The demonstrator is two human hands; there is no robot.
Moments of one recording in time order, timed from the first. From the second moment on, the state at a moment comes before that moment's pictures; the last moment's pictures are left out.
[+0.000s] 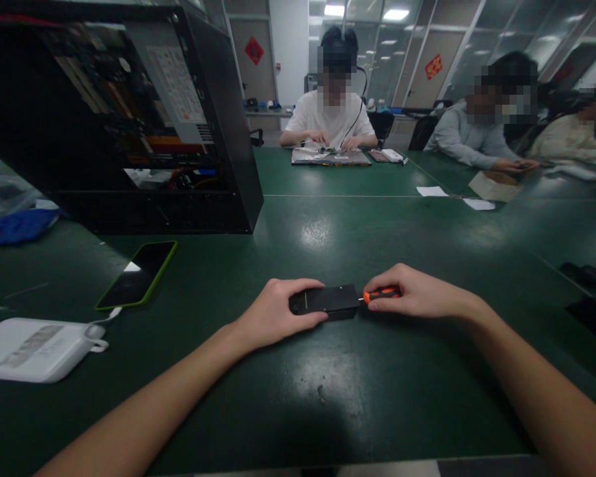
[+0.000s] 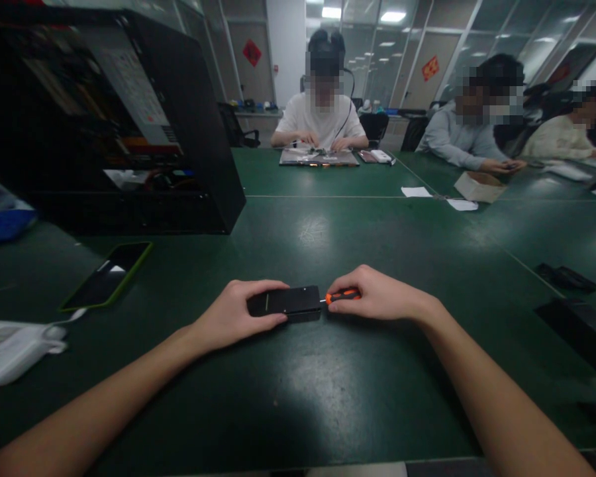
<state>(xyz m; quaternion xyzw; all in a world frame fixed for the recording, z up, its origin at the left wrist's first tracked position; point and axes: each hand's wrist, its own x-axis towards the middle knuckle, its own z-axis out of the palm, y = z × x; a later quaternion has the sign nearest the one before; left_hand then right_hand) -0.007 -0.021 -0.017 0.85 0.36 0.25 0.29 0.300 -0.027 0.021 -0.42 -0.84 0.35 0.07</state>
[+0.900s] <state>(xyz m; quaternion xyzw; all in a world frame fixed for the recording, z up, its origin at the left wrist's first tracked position) -0.003 -0.021 -0.024 0.80 0.44 0.31 0.27 0.293 -0.039 0.029 -0.44 -0.89 0.14 0.03</state>
